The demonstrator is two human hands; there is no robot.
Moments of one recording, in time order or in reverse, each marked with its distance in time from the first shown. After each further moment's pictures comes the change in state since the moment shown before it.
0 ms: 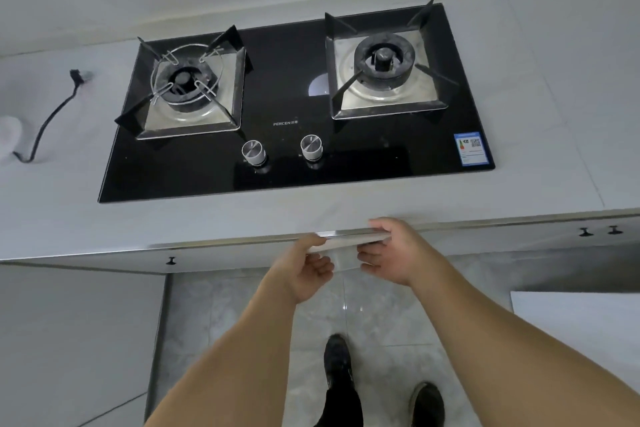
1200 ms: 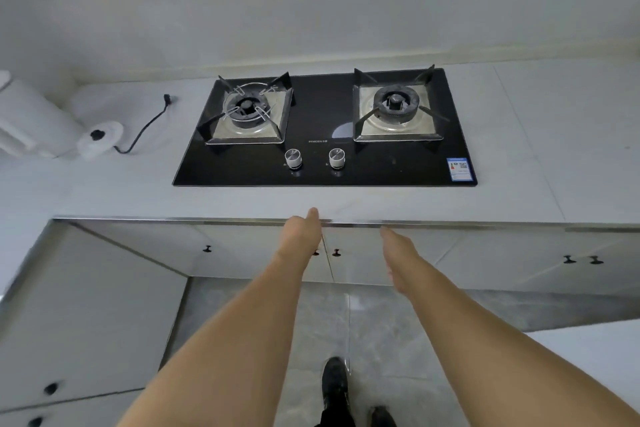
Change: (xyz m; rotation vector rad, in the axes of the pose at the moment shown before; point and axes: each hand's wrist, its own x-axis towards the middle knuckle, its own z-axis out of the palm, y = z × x) left_hand -0.132 -0.007 0.006 0.824 0.467 0.541; right_hand -0.117 0.050 0.026 -0.346 0.277 -0.264
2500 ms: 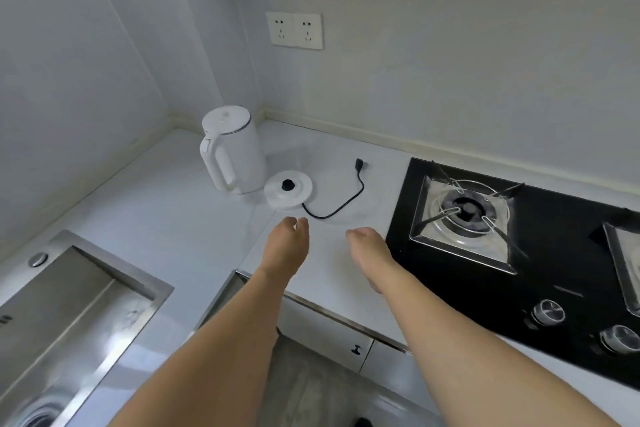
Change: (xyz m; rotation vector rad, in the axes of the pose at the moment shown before) left_hand 0.236 -0.092 -0.456 -0.103 0.355 0.211; right_hand -0.060 -0.170 0.527 -0.521 -0.318 -0.581
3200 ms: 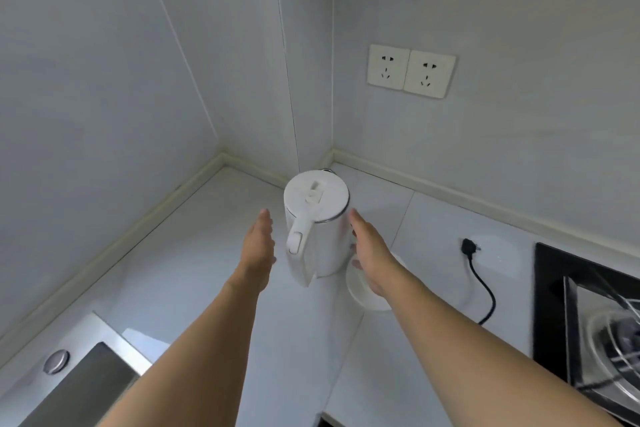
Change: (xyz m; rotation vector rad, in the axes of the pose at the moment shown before) left_hand 0.291 -0.080 -0.188 -0.708 0.056 -0.293; right_hand 0.213 -0.196 0.187 0.215 -0.180 0.008
